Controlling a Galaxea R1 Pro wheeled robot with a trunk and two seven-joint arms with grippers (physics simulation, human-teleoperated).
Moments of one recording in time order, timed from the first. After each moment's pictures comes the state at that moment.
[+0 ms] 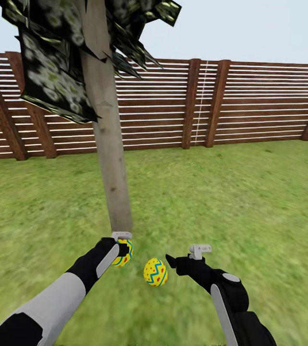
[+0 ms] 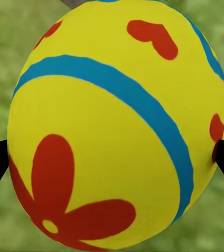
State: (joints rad) left arm -0.80 -0.03 -0.47 -0.63 0.56 0.61 0.40; right arm -0.21 0.15 0.07 -1.58 -0.10 0.72 0.21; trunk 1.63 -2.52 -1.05
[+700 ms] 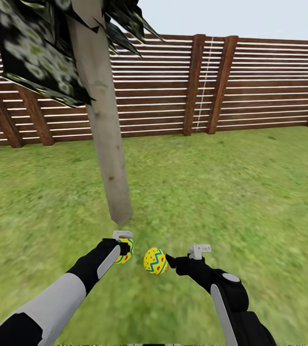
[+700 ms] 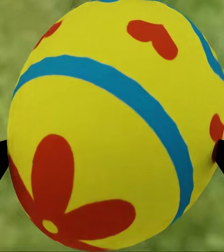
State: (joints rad) left arm -0.80 -0.03 -0.50 -0.63 0.56 0.57 0.40; right arm -0.21 0.15 0.07 -1.58 -0.10 0.72 0.21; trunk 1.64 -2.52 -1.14
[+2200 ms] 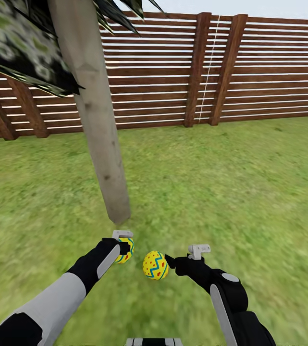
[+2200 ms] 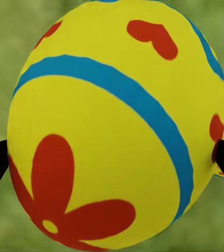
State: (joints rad) left arm -0.80 -0.03 -0.49 -0.64 0.56 0.57 0.40; right arm -0.21 0.15 0.08 -1.58 -0.10 0.72 0.21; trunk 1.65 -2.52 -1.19
